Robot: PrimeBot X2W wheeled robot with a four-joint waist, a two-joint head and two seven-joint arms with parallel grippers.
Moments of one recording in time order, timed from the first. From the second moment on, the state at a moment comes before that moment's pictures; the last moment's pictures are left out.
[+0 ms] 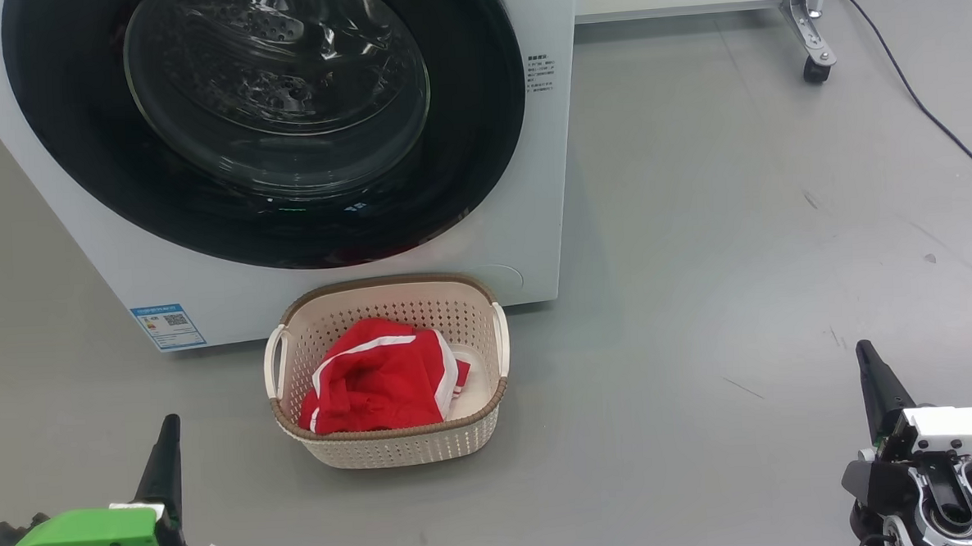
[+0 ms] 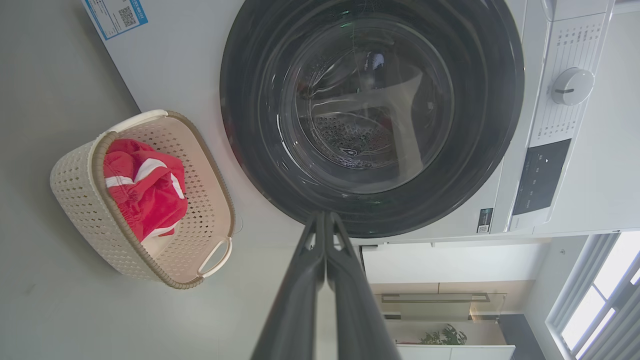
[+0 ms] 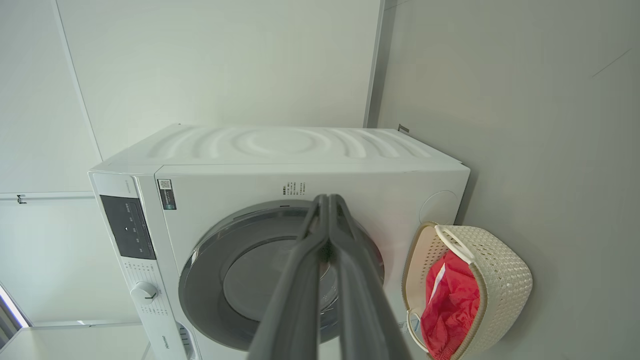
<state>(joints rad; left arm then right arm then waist) -0.05 0.06 0.03 0.28 -1.64 -0.12 0.07 -0.05 -0.07 -0.07 0.27 1.65 0.12 0.06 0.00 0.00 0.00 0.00</state>
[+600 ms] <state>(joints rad) -0.06 0.06 0.03 0.28 -1.64 -0.12 0.07 -0.05 -0.07 -0.07 0.28 1.65 0.12 0.06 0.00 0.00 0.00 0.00</state>
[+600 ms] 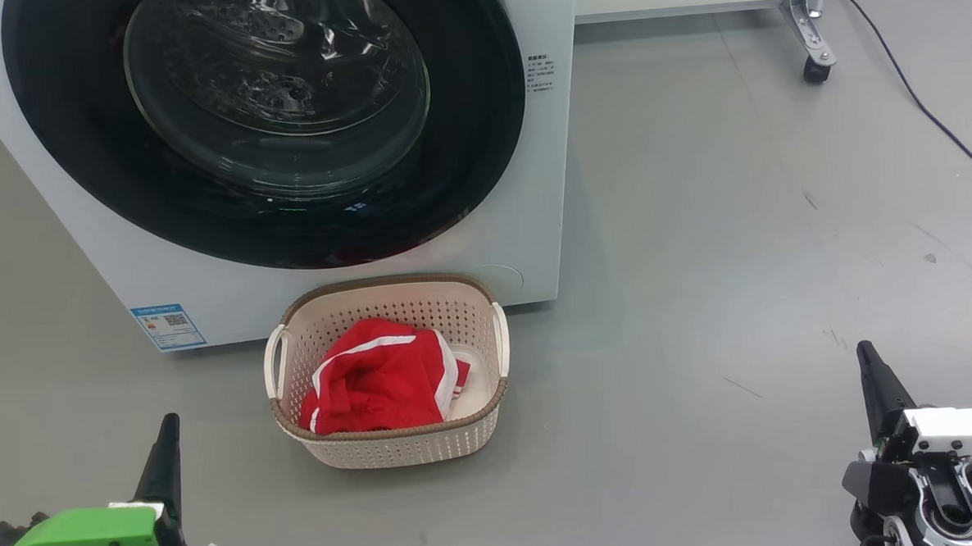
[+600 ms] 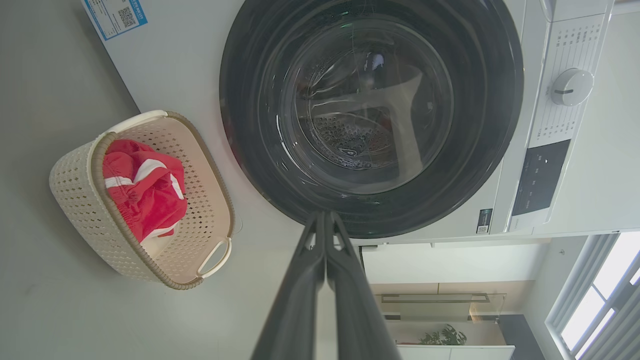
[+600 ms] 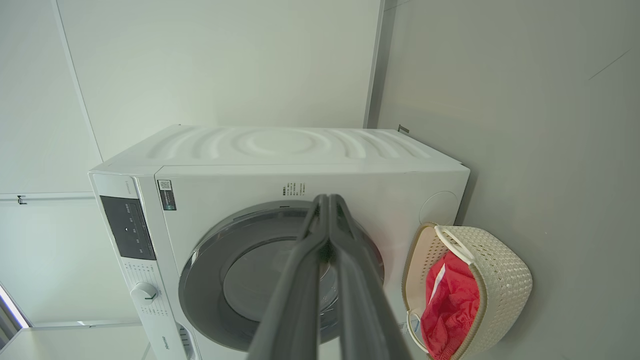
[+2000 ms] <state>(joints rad) -0.06 0.06 0.04 0.28 -1.64 -0.12 0.08 -0.05 -0.07 -0.08 0.28 1.65 0.12 0.06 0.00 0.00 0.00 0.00</state>
